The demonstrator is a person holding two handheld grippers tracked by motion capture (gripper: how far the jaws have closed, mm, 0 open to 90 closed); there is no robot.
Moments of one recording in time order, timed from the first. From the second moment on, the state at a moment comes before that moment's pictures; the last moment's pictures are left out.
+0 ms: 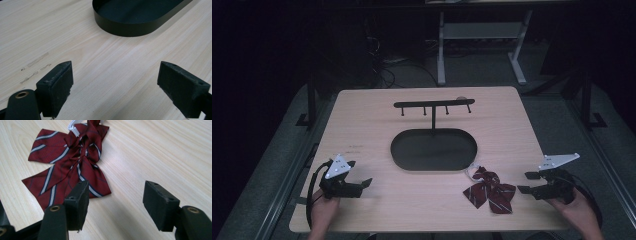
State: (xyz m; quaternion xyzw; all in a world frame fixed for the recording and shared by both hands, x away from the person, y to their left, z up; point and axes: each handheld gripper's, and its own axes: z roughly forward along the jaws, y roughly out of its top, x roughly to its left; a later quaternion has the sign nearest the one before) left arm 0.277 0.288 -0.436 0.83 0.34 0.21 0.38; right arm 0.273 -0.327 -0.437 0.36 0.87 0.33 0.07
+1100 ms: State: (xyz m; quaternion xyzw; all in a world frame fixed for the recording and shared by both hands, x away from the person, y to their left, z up) left arm 0.274 0.288 -0.436 0.83 0.34 0.21 0.38; right arm 0.296 -0.273 -0.409 0.34 0.89 0.31 0.03
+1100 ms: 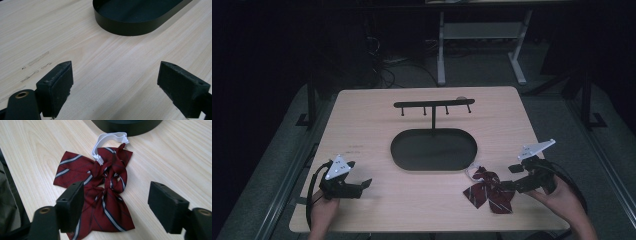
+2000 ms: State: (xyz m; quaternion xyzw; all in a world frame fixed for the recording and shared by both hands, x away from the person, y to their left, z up) left arm 0.274 0.289 -0.435 0.83 0.34 0.21 0.39; right arm 0.349 -0.204 -0.400 0.32 0.92 0.23 0.04
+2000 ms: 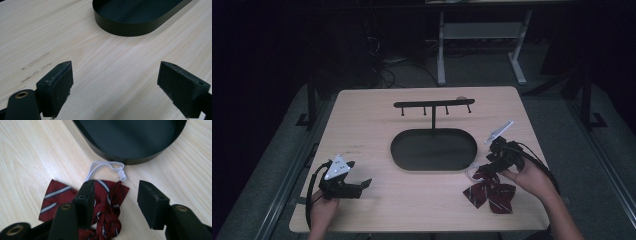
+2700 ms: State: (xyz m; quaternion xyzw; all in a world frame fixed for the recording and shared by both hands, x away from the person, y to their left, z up) left arm 0.274 0.288 -0.435 0.83 0.34 0.21 0.39; right arm 0.371 -0.186 -0.431 0.33 0.93 0.14 0.01
